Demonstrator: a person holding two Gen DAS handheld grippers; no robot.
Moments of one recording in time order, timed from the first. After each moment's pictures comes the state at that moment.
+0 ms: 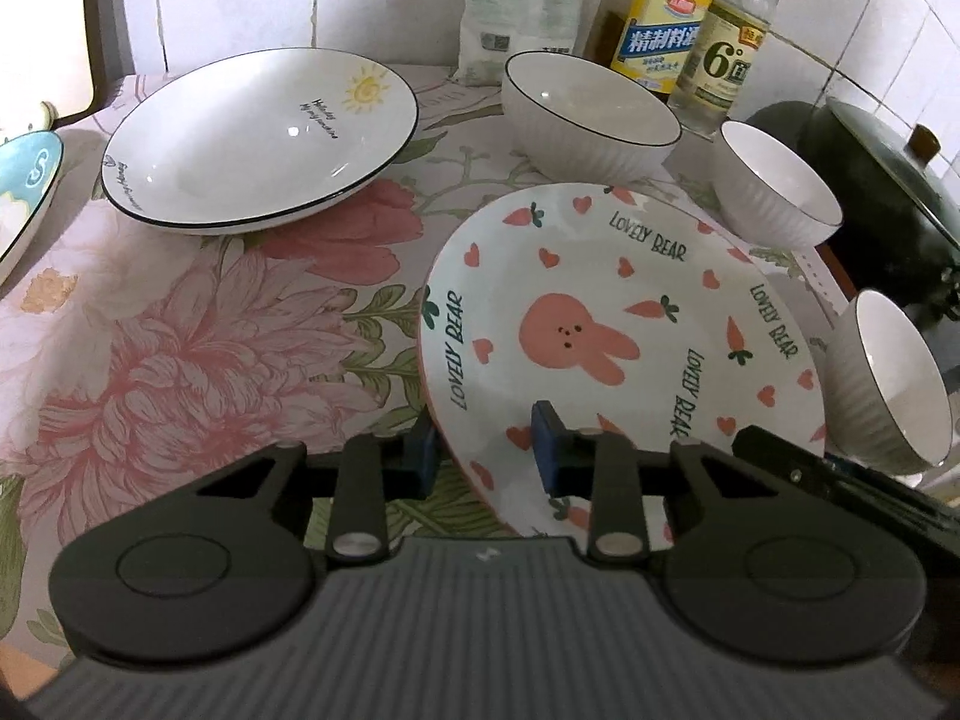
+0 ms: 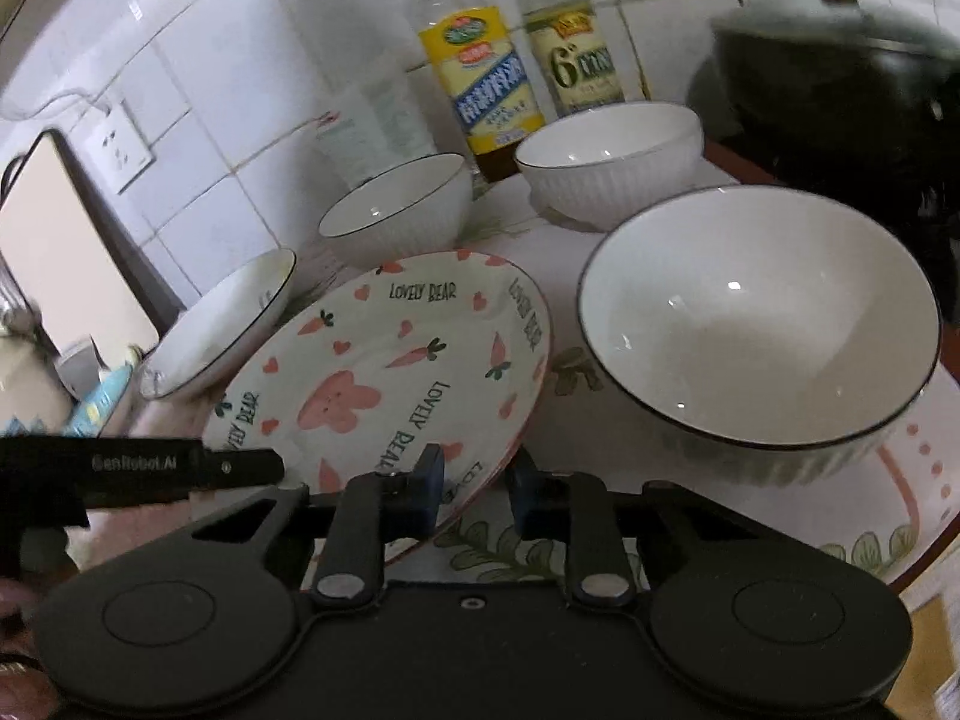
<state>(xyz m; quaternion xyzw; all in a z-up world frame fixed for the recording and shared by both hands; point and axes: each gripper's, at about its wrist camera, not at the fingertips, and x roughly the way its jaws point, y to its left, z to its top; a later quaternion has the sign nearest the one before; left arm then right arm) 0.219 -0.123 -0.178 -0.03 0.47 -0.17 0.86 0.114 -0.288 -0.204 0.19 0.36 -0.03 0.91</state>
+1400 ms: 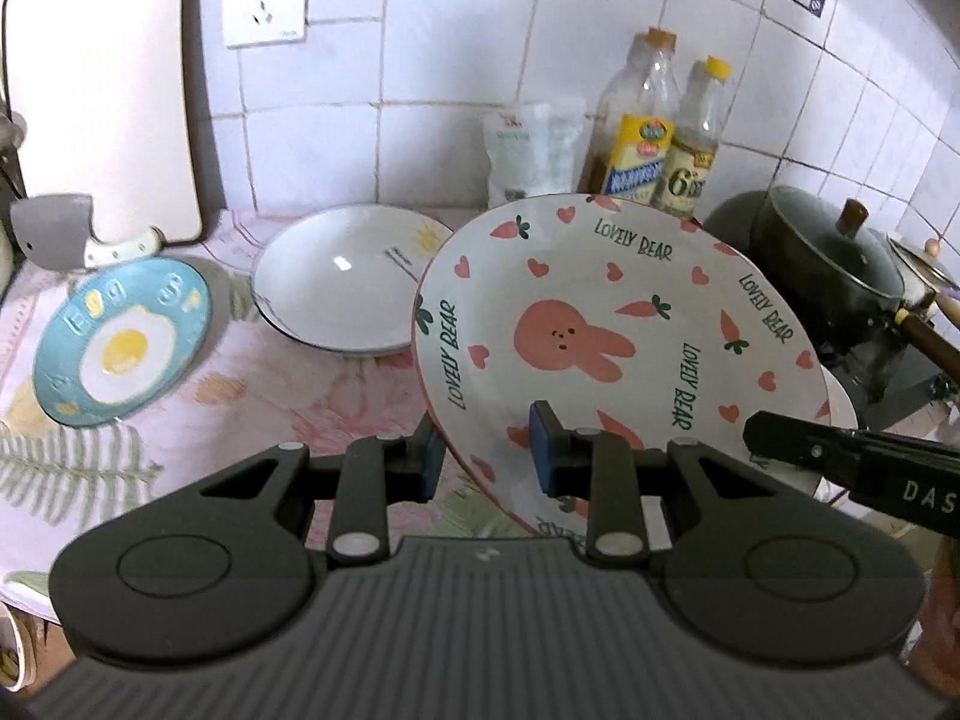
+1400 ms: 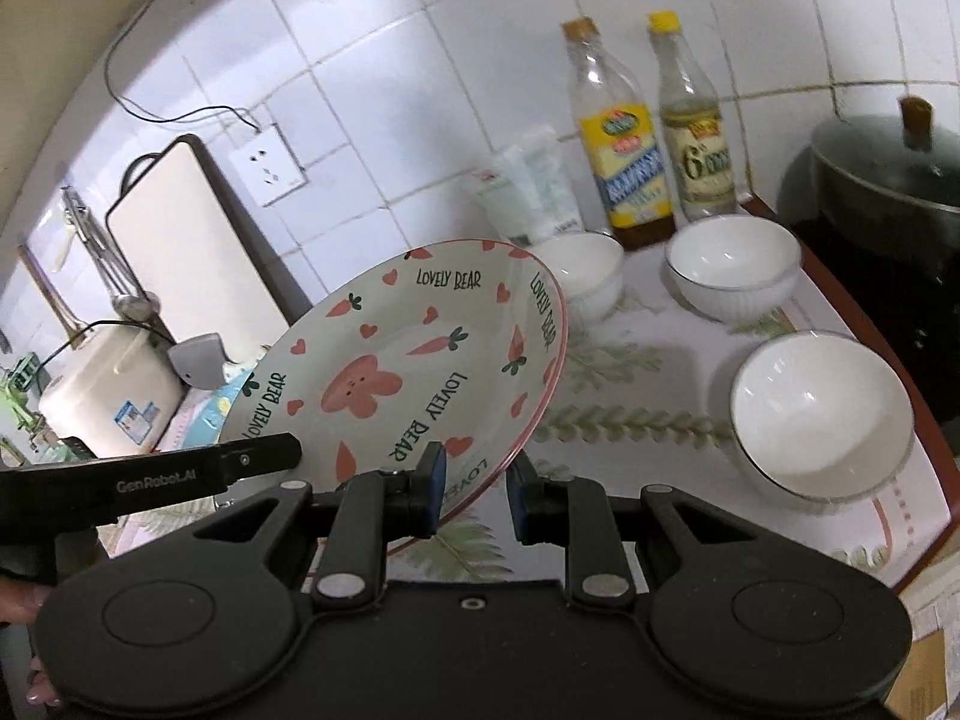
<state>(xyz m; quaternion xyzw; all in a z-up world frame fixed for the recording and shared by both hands) 0.156 -0.044 -0.065 -0.01 0.39 -0.18 0.90 0.091 -0.228 -0.090 0.18 0.34 0.05 0.92</state>
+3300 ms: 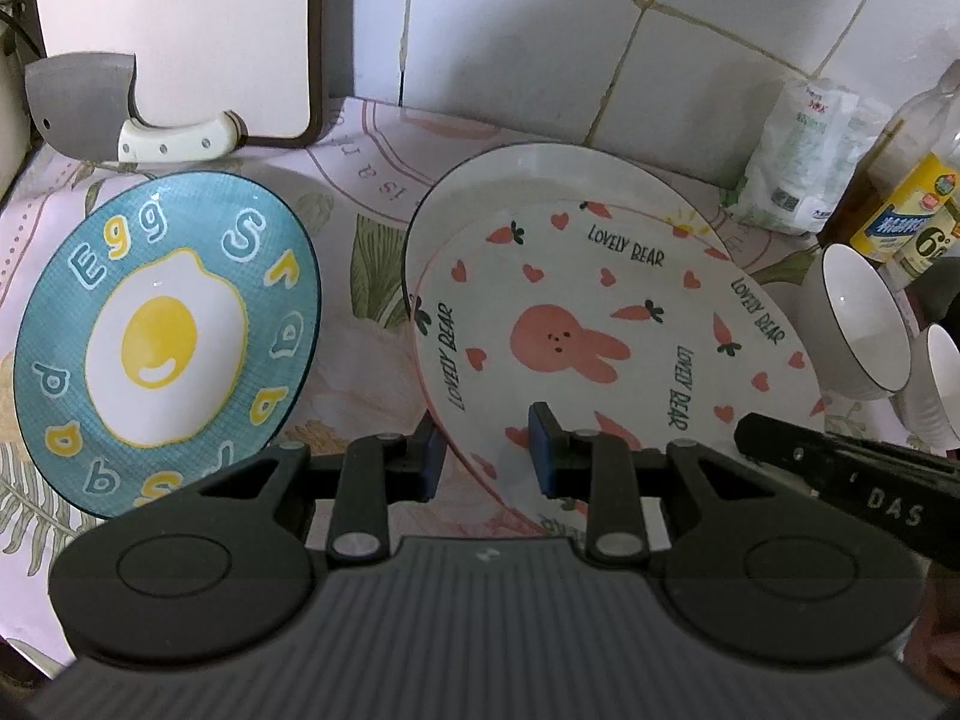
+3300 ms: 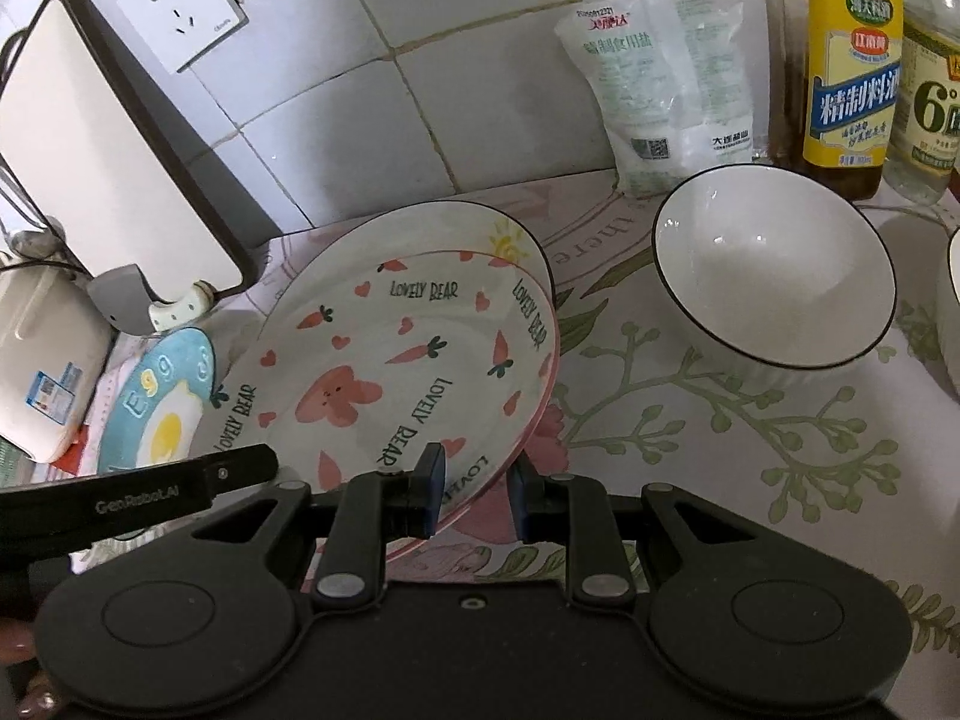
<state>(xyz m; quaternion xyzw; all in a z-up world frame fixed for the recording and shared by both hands) 0.340 0.020 -0.158 -0.08 0.52 -0.07 0.85 0.309 -0.155 -0.162 0.12 0.49 0.06 0.86</state>
